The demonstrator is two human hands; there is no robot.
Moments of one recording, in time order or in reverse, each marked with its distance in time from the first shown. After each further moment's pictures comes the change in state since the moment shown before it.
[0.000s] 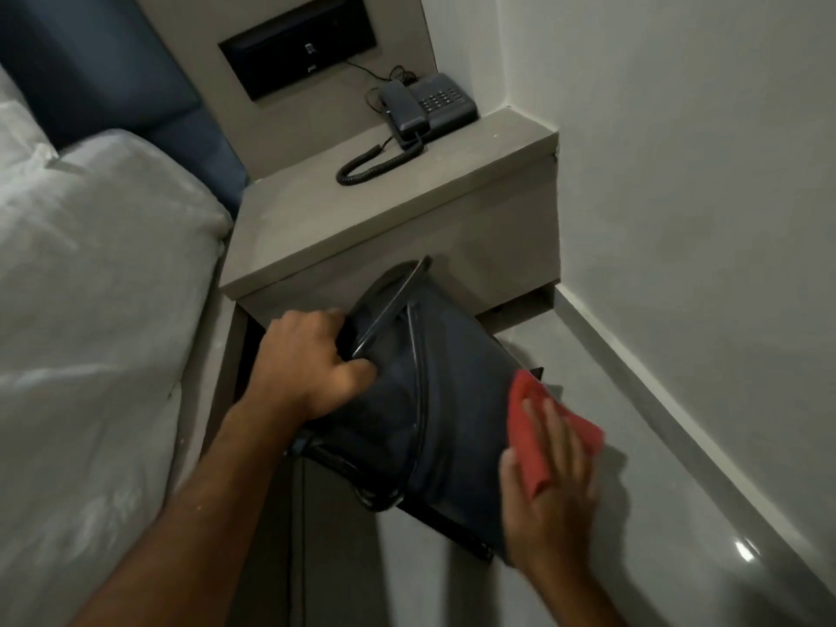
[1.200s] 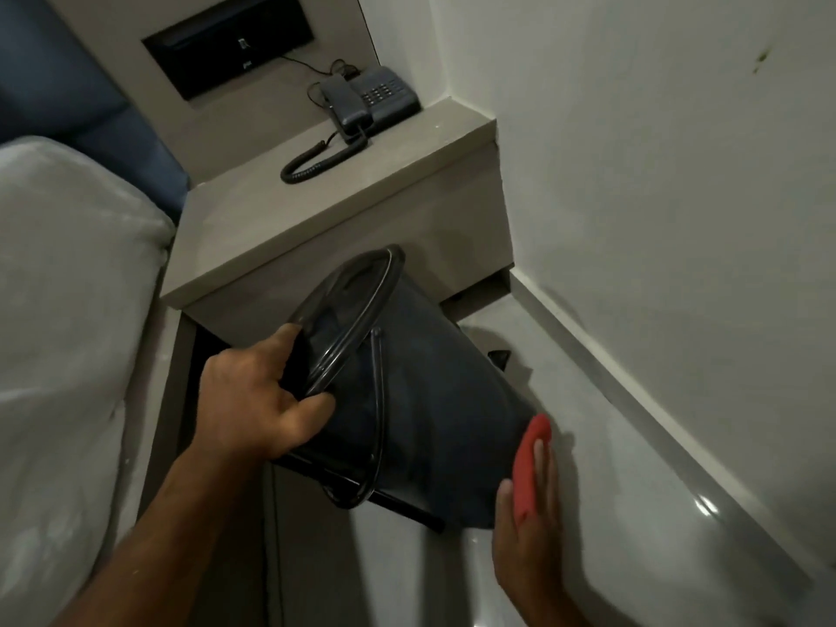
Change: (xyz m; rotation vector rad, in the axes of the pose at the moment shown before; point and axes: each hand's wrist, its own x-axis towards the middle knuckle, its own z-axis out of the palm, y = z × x) left_hand -0.031 0.024 -0.003 -0.157 0.042 0.117; right_hand -0.043 0.061 0.026 0.162 0.089 0.129
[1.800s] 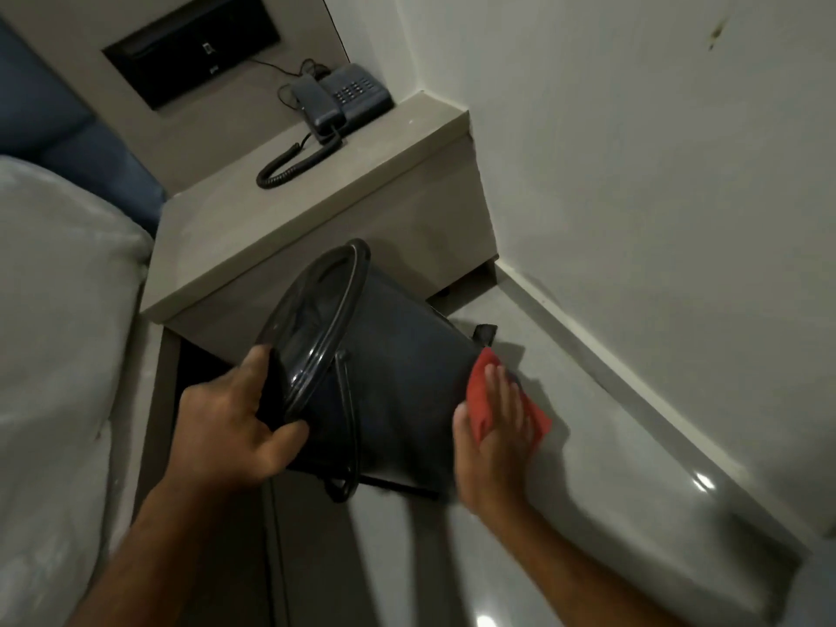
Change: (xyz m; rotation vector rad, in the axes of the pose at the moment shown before) left_hand -0.017 -0.018 0.005 0.126 -0.093 0.112; right_hand 0.051 -0.061 0.013 -0.087 -0.128 0.082
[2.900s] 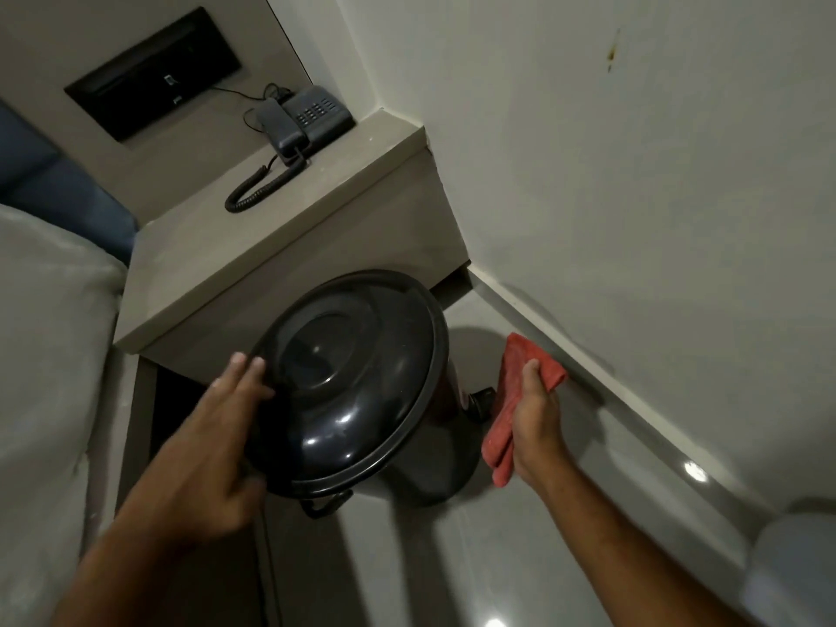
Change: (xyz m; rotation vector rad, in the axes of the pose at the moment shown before) left_hand -0.011 -0.018 0.006 -0.059 -0.216 0.005; right_hand 0.055 0.025 -0.053 0.983 -0.018 0.557
